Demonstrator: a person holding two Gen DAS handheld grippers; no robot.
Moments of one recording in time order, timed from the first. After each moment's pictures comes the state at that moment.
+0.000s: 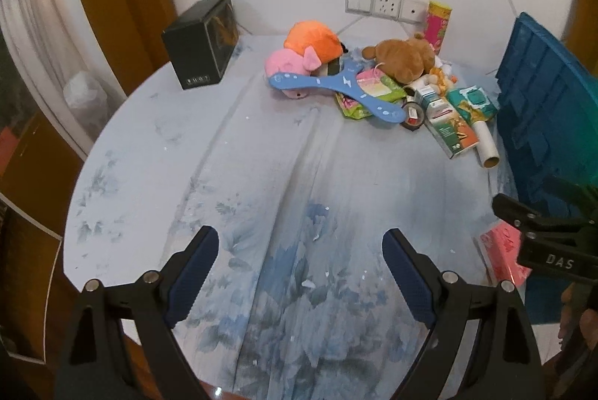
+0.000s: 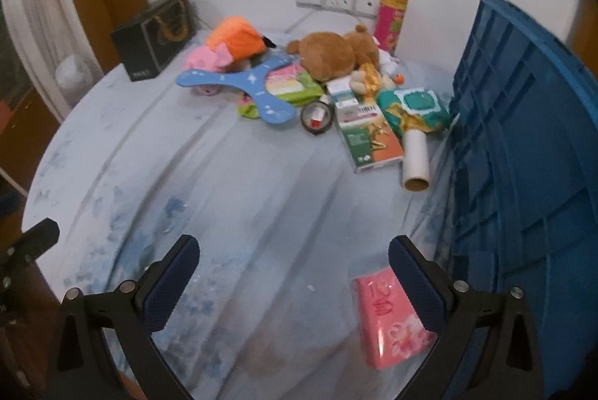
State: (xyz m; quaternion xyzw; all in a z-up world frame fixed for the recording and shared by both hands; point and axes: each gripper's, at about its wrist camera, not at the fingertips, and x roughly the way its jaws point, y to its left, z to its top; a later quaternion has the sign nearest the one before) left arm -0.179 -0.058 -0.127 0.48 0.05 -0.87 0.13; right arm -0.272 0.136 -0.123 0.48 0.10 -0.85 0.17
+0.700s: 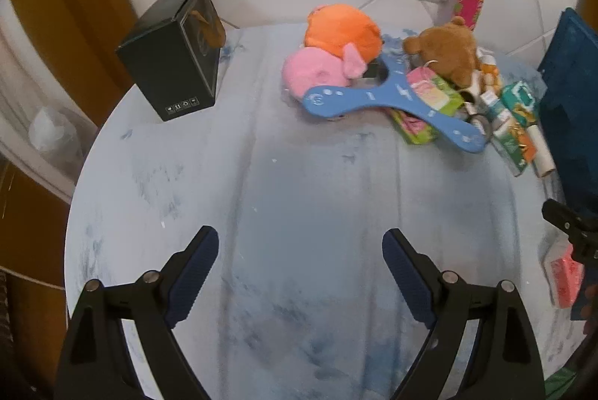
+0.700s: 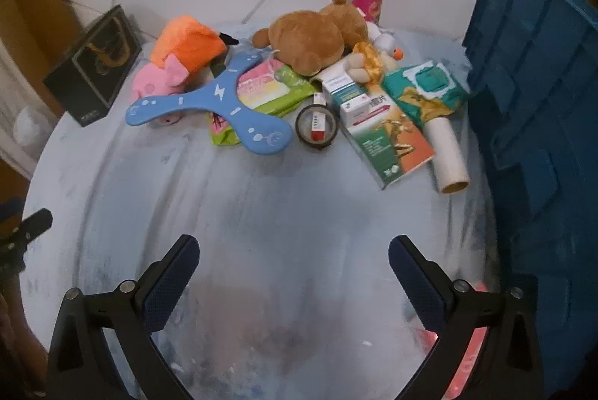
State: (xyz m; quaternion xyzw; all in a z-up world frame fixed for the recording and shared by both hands) left arm -0.327 -0.198 -0.176 0.52 0.00 -0.85 0.06; right arm -0.357 0.065 -0.167 0.53 0.02 -0.85 0.08
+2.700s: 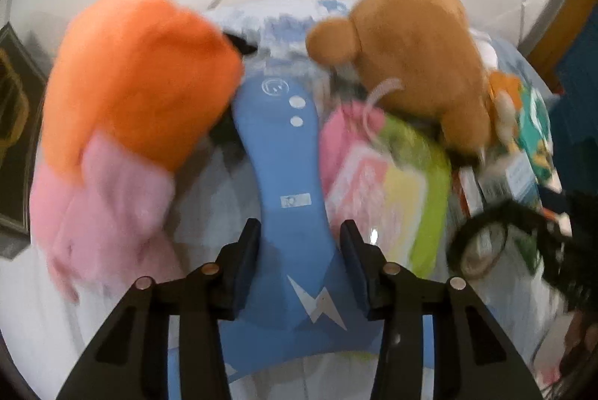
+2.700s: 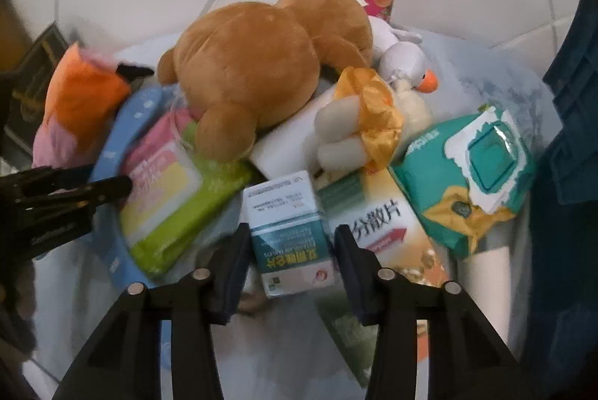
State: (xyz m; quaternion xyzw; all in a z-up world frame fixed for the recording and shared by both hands) left arm -0.551 -0.093 -0.281 0.56 -0.01 -0.82 -0.09; right arm -0.544 0.095 -0.255 0.54 0.01 -0.84 0.10
